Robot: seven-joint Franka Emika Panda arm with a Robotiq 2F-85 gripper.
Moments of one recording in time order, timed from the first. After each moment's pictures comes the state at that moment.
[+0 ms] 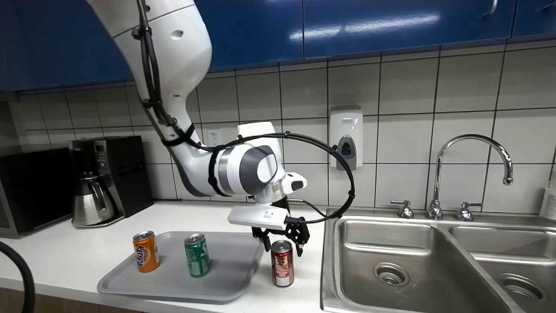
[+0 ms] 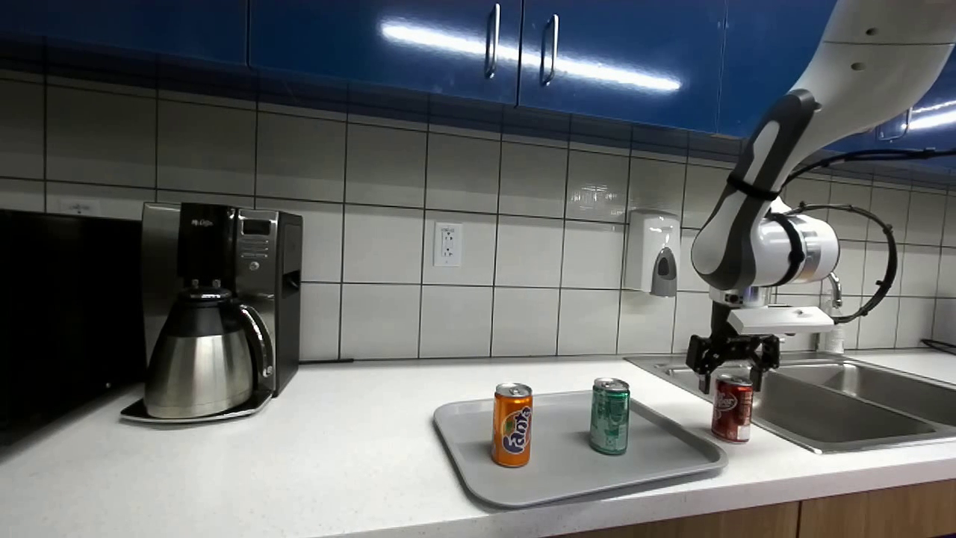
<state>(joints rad) -0.15 0.13 -0.20 -2.50 -0.15 2.80 -0.04</state>
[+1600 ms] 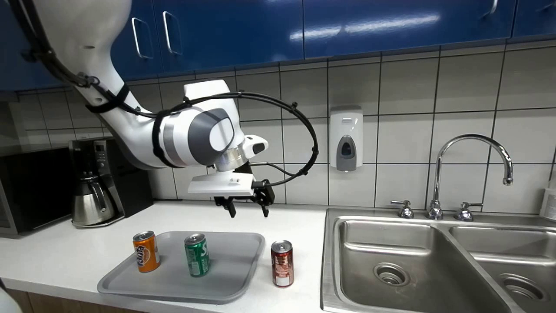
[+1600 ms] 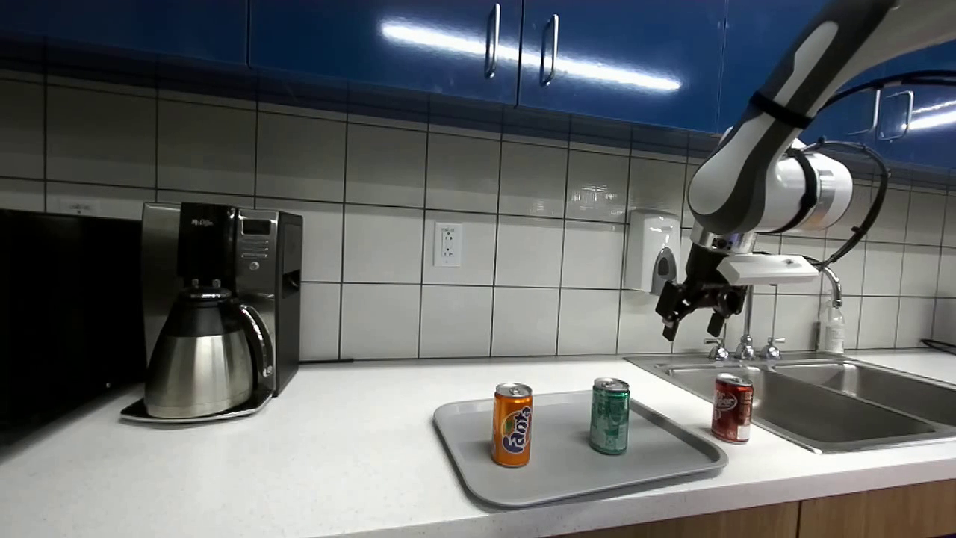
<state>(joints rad) -0.05 -0.21 -0.14 -2.68 -0.13 2.83 -0.14</state>
